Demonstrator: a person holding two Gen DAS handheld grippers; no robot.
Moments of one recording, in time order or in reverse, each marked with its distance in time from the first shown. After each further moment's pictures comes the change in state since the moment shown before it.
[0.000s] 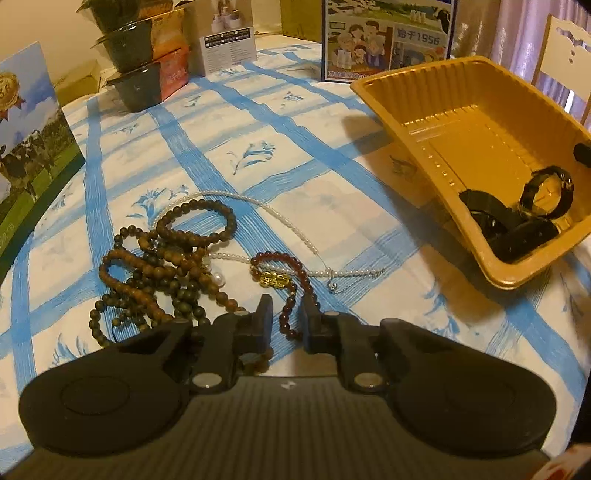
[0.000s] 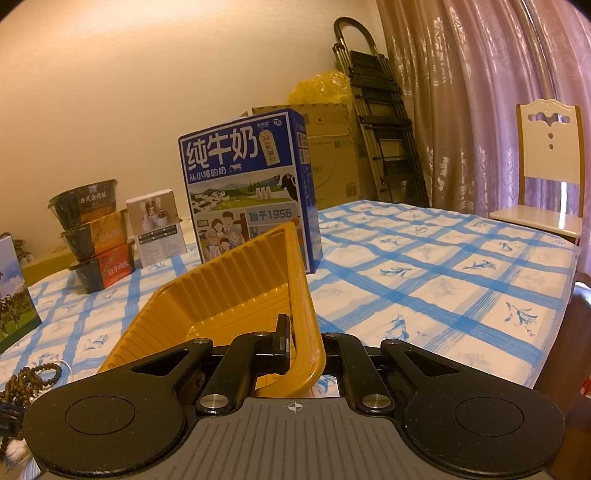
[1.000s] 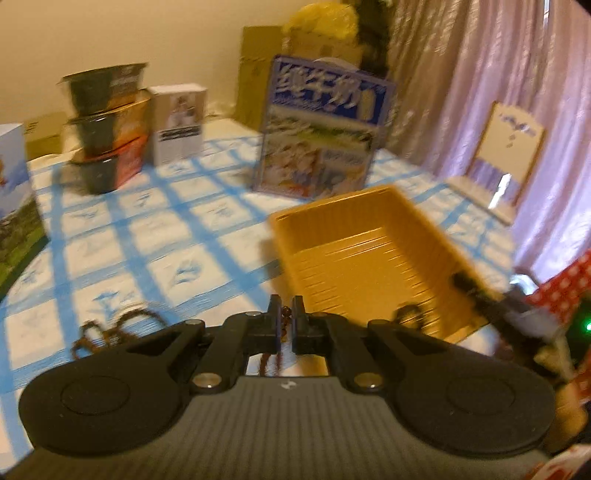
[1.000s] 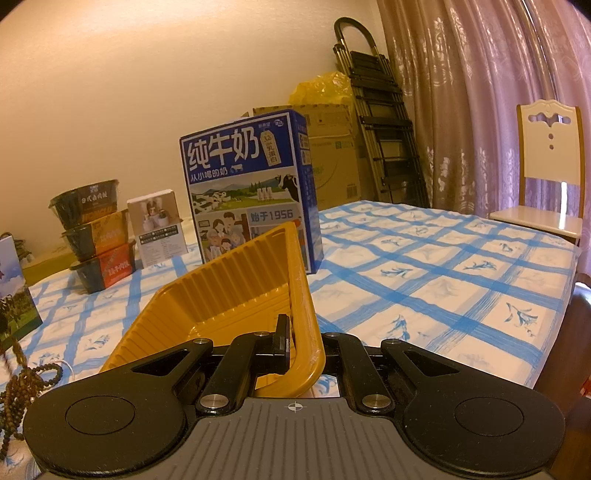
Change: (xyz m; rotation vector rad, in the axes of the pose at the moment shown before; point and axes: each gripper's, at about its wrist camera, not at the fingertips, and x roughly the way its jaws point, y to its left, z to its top) left arm -0.099 -0.021 0.058 -0.076 -0.250 -0.261; right arm 0.000 -0.001 -0.002 -0.003 -0.001 -0.001
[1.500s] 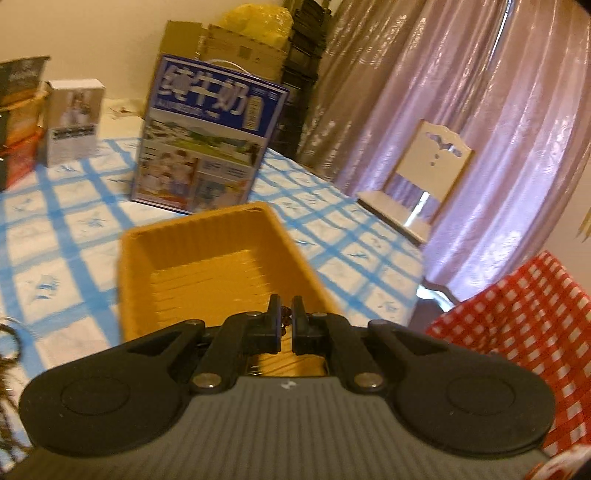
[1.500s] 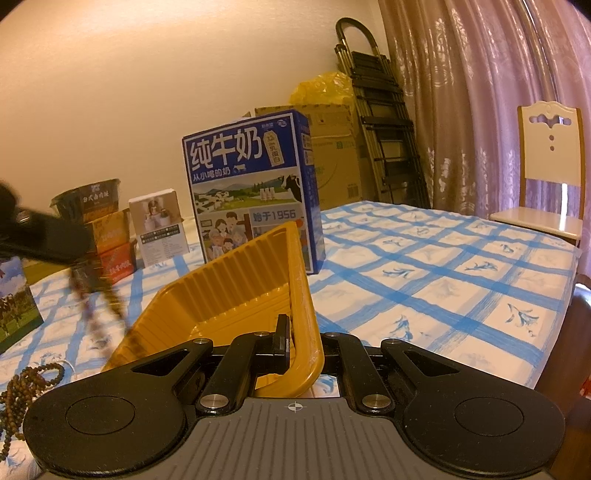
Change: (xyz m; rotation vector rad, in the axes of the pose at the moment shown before) left arm 0.036 -0.086 0.027 -0.053 -0.001 -0.271; right arm -0.001 0.002 -0.001 -0.003 -0.002 0.003
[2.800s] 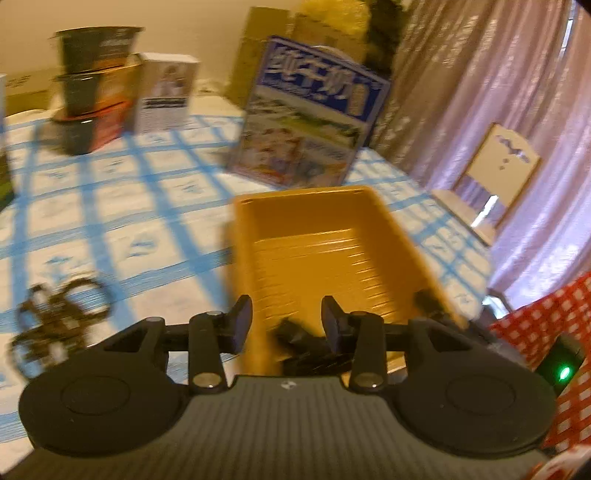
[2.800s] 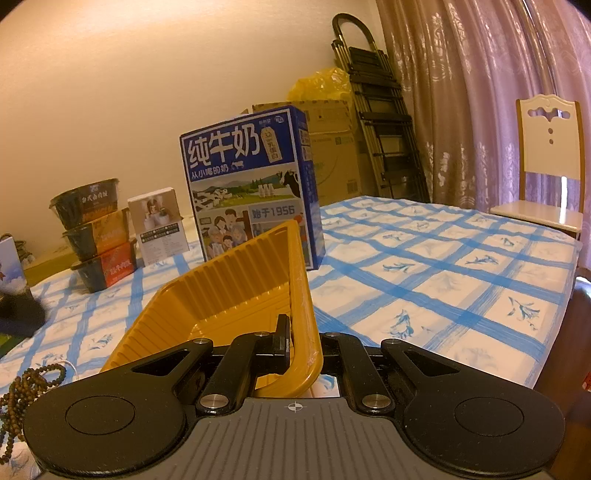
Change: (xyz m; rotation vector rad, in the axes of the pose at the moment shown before) left arm -0.037 0.071 -0.026 -0.095 0.043 0.252; right arm -0.002 0.001 0.001 0.015 0.012 0.002
